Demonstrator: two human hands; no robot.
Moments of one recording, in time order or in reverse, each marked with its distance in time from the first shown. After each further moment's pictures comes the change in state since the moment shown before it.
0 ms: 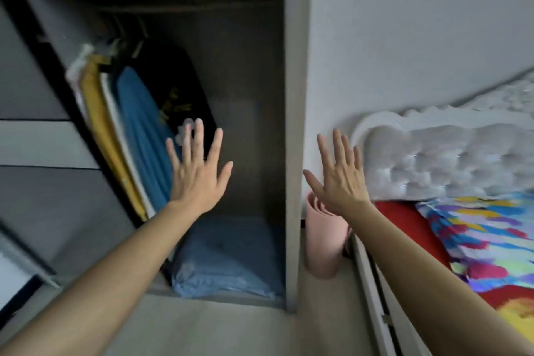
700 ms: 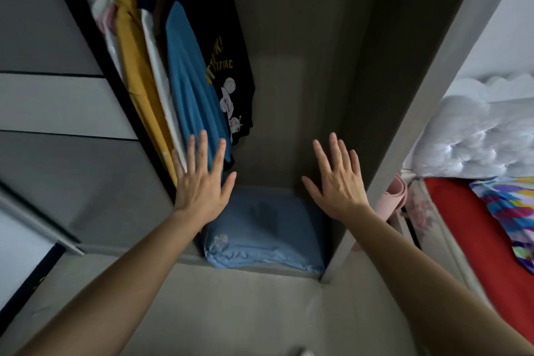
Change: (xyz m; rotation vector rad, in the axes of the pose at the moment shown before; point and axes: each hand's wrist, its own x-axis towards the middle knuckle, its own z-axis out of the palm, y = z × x) left_hand -0.040 -0.227 0.135 -0.045 -0.228 -0.032; right_hand 0.039 -0.217 0.160 -0.048 -0.159 -0.046
